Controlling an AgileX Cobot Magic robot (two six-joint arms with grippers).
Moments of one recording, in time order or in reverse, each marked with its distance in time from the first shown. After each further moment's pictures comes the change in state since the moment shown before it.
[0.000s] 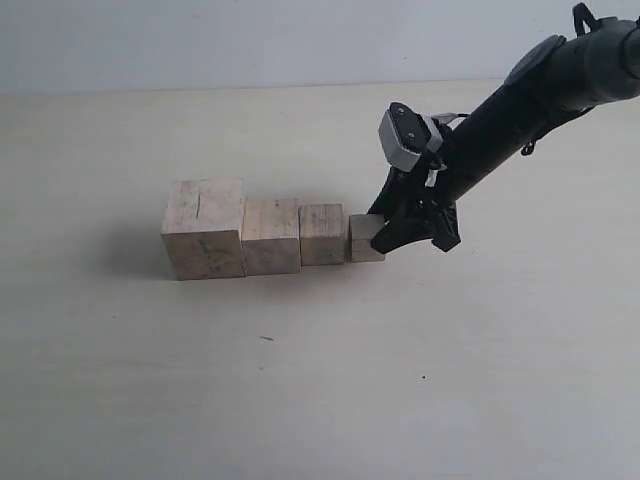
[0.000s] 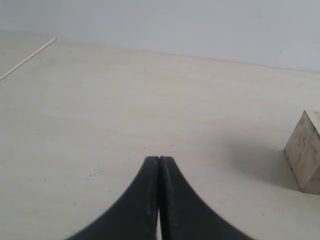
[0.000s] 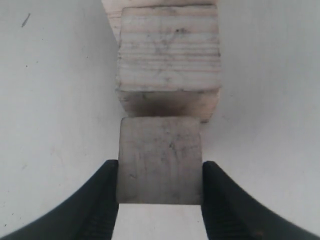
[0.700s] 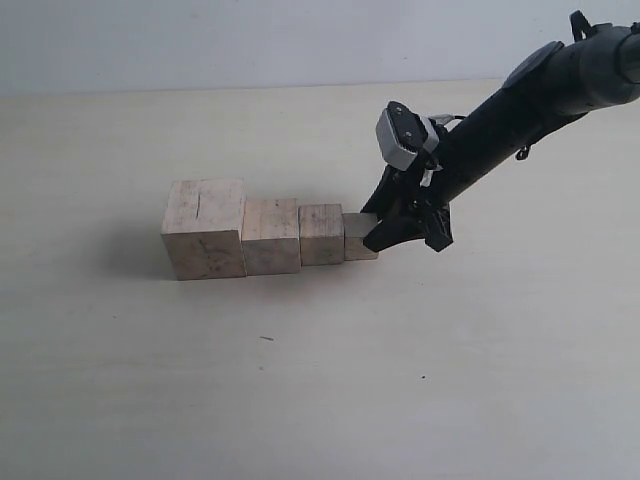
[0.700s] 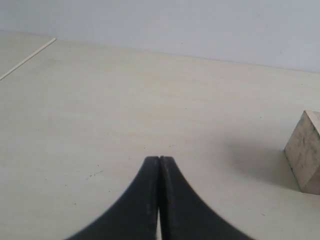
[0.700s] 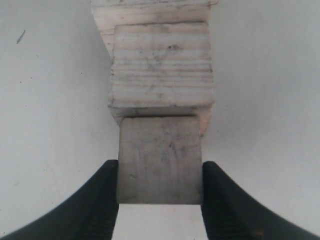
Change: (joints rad) left arm 0.000 0.000 0.000 0.000 0.000 0.000; right arm 0.000 0.012 0.000 0.056 0.000 -0.031
